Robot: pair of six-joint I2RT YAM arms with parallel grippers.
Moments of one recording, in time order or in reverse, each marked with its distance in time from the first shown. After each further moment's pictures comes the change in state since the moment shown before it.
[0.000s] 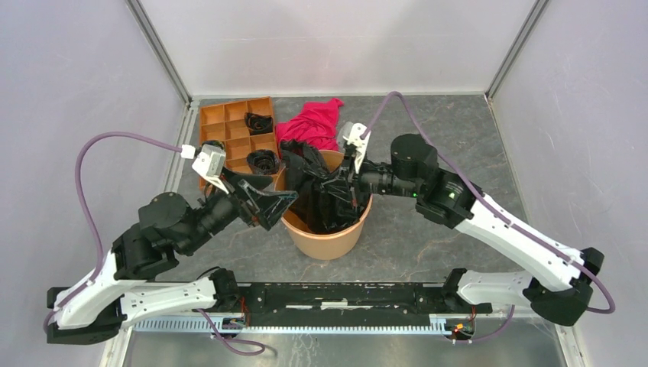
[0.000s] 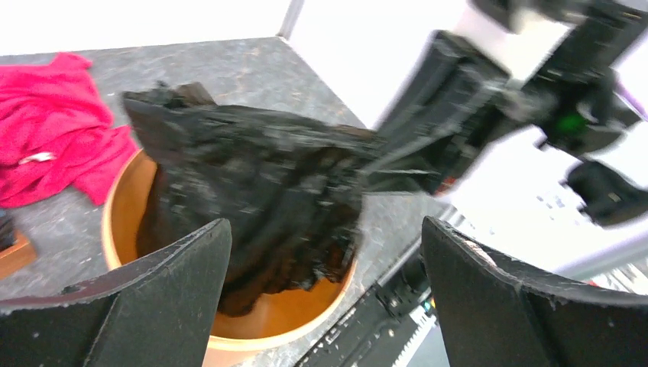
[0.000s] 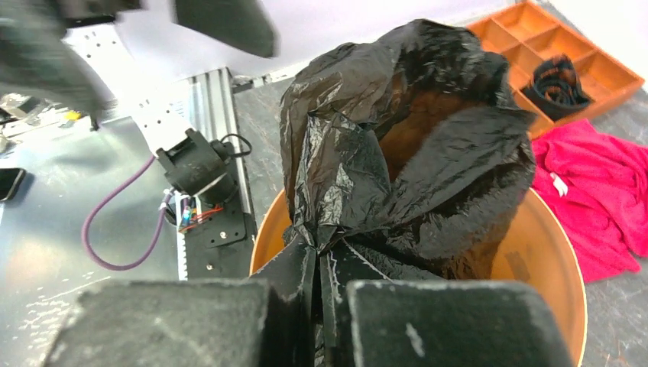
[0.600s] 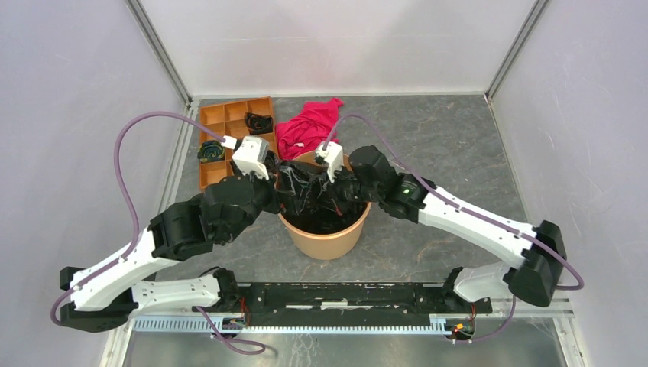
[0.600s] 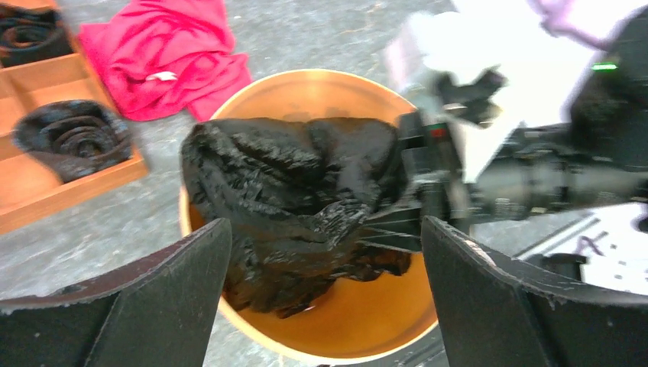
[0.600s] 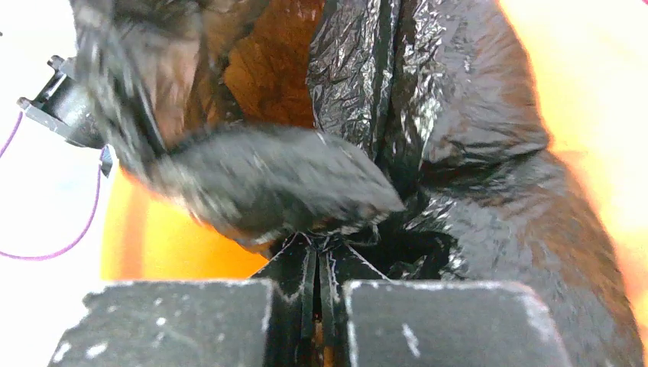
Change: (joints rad) left arm 0.000 0.227 0.051 -0.169 -0.281 -0.105; right arm -0.002 0.176 -0.145 0.009 0.076 0.063
